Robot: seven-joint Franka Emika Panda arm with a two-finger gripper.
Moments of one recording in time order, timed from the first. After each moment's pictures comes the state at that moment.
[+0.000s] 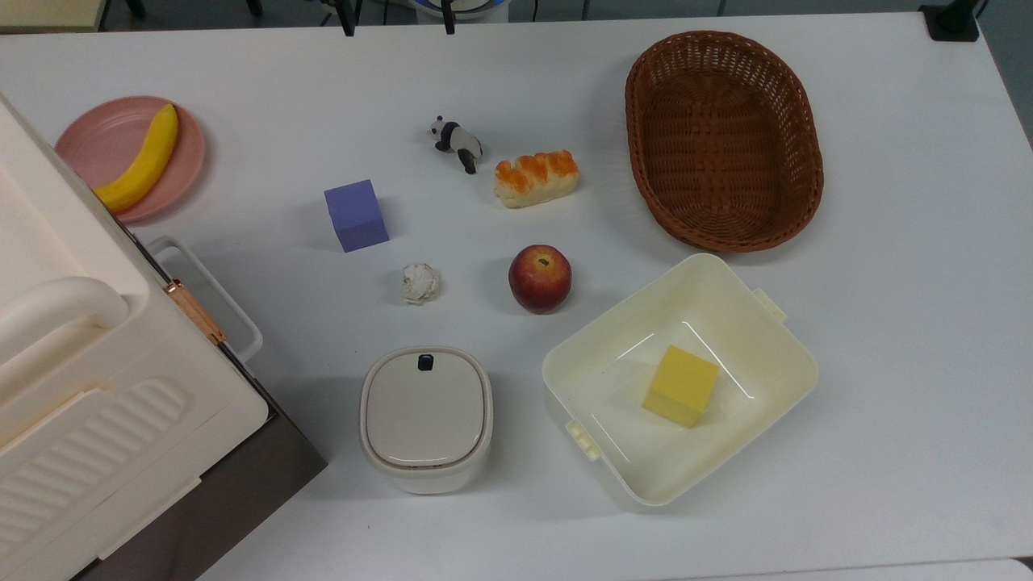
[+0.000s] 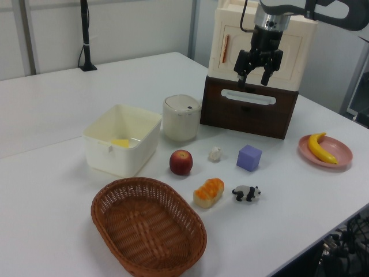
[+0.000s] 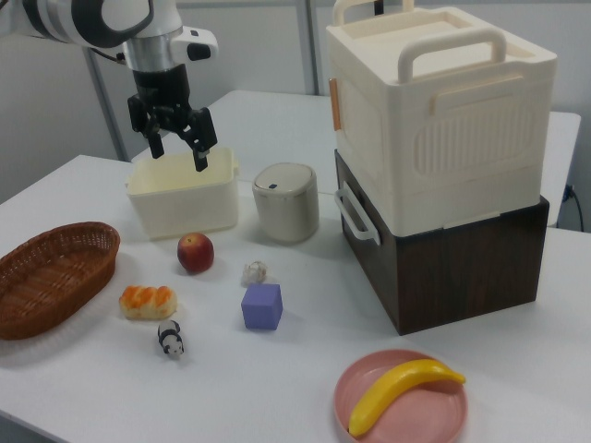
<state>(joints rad) -0.05 0.01 0.00 -1.57 0.06 1.60 -0.03</state>
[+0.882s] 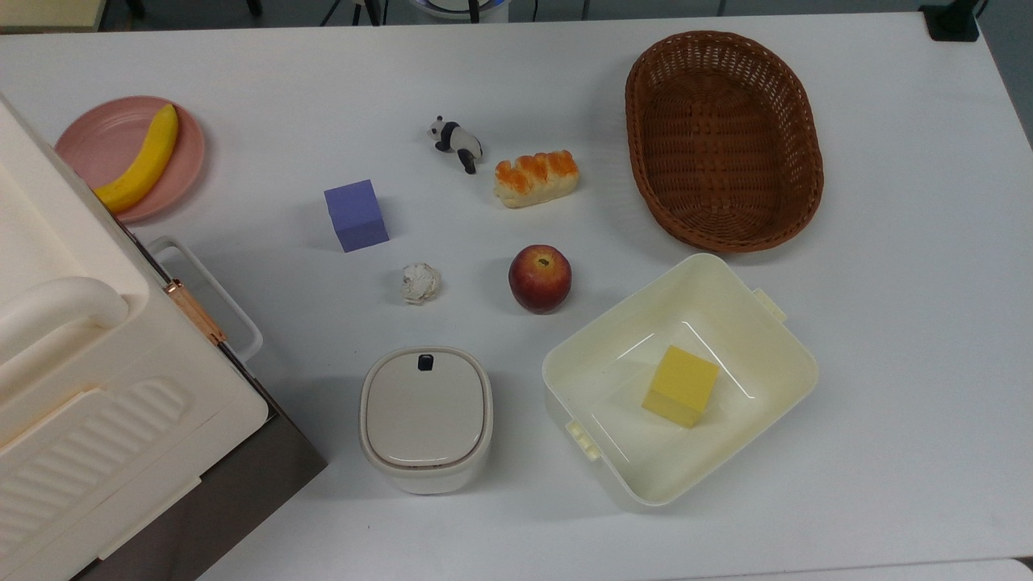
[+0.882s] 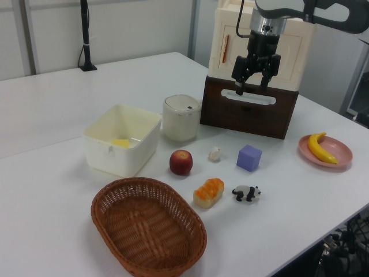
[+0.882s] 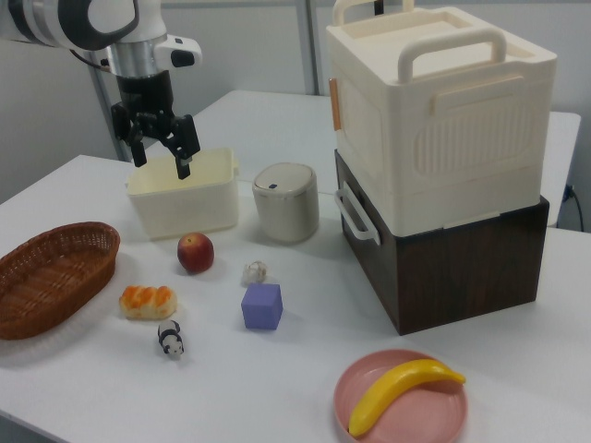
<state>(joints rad) -0.06 -0.02 0.05 -1.61 0.05 1.56 -0.01</state>
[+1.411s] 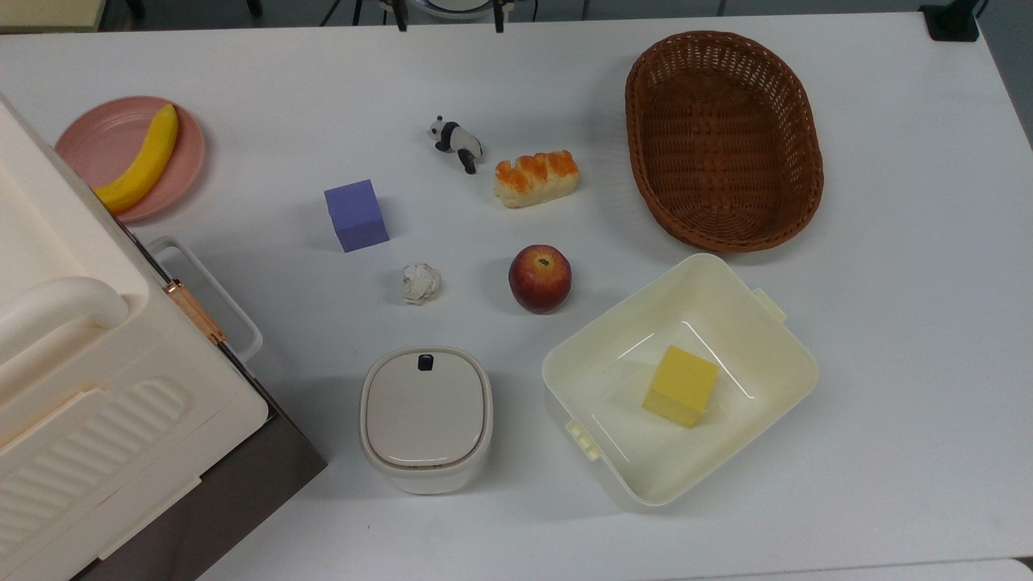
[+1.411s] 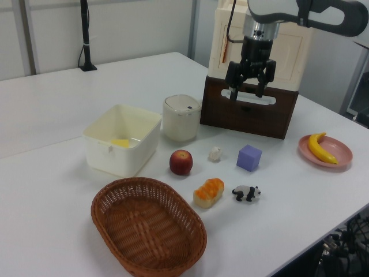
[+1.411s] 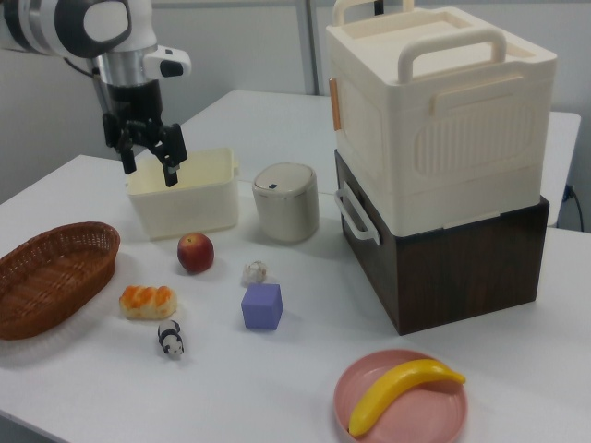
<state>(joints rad) -0.06 -0.01 0.10 -1.64 0.05 1.56 0.07</state>
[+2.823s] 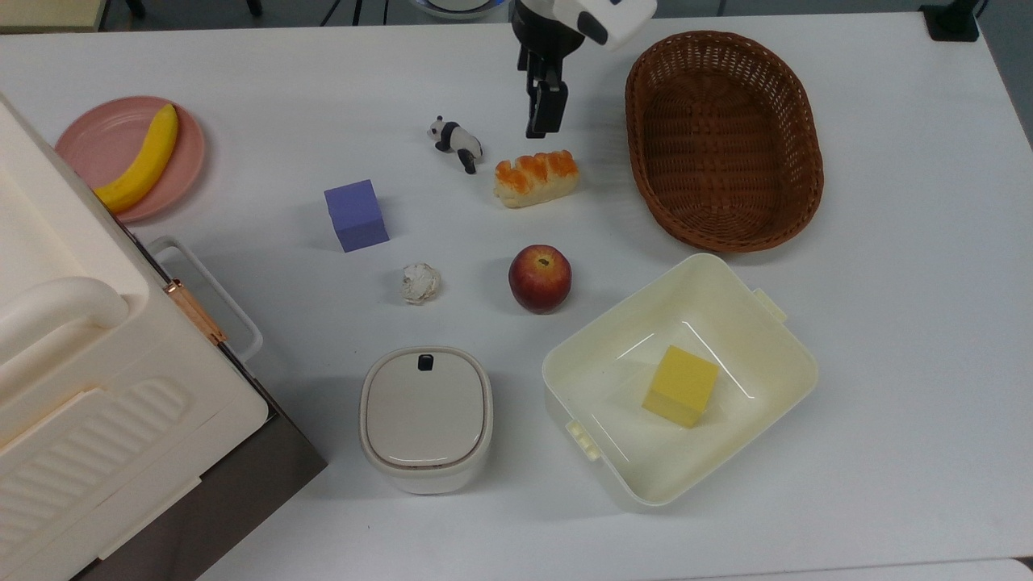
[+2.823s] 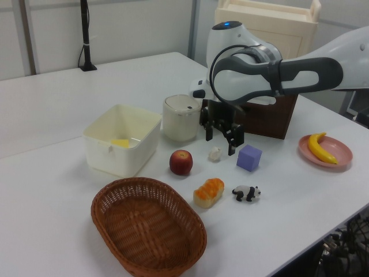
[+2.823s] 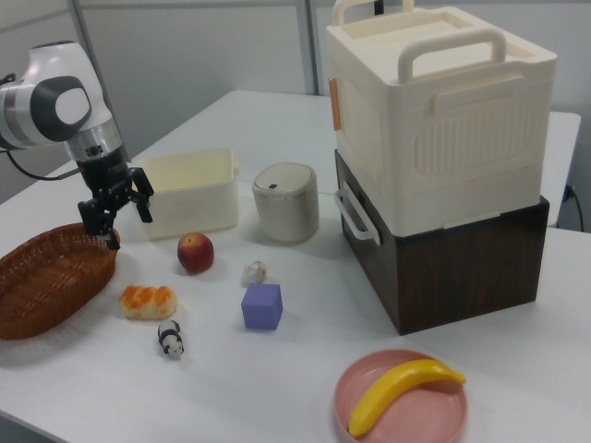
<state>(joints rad) -0.10 -0.04 0.37 -2.00 -0.11 1.92 -1.37</state>
